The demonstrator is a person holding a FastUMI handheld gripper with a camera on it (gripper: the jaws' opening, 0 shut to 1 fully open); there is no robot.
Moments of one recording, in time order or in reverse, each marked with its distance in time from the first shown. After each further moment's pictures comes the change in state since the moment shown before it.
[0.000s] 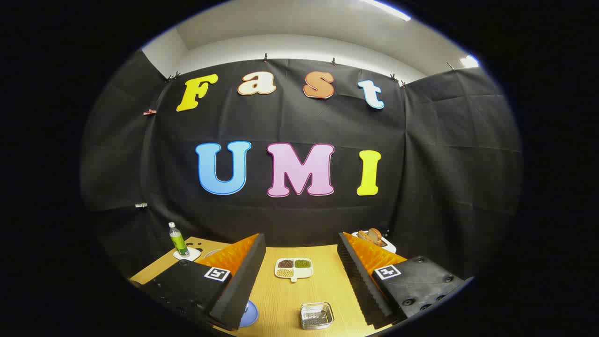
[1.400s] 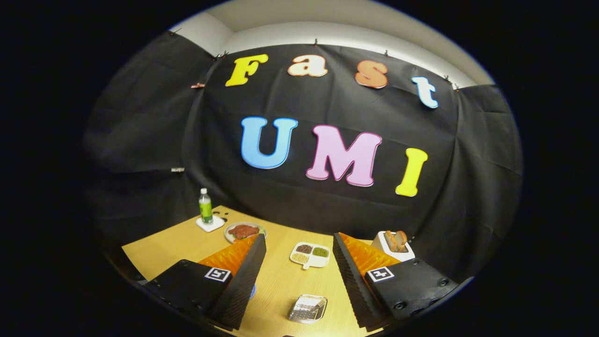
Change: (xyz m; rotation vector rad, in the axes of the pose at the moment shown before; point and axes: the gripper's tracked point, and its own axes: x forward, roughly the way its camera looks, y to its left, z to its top) arm -0.005 0.033 -0.049 -0.182 0.175 0.316
